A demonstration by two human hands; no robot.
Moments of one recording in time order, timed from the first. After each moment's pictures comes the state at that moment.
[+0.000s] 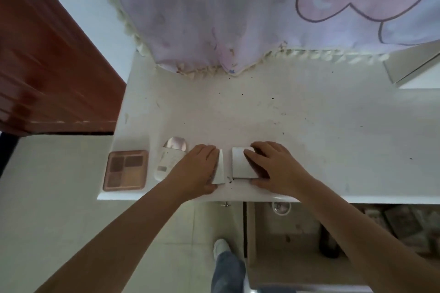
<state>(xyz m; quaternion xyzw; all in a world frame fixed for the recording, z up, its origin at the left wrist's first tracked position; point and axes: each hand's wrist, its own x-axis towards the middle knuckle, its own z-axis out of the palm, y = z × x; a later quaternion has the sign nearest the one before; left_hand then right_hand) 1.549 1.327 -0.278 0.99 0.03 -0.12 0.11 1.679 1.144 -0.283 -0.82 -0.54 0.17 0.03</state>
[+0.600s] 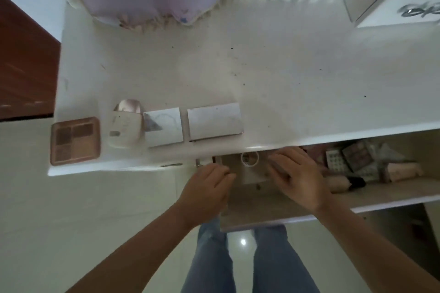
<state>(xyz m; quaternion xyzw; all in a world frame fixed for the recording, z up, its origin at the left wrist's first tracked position) 1.495 1.204 -0.312 0.97 -0.10 0.09 0.20 1.615 1.014 -0.287 -0.88 -0.42 0.00 0.24</state>
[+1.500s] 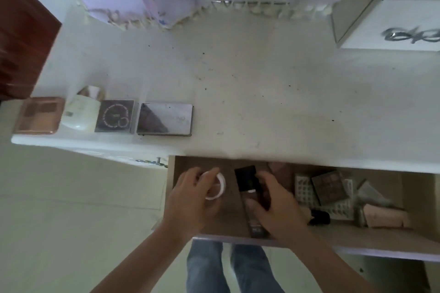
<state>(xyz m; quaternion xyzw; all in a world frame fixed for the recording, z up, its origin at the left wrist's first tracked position) 1.533 1.084 -0.304 0.95 0.22 -0.03 0.22 1.643 0.927 -0.299 -0.85 -0.25 0.33 0.32</state>
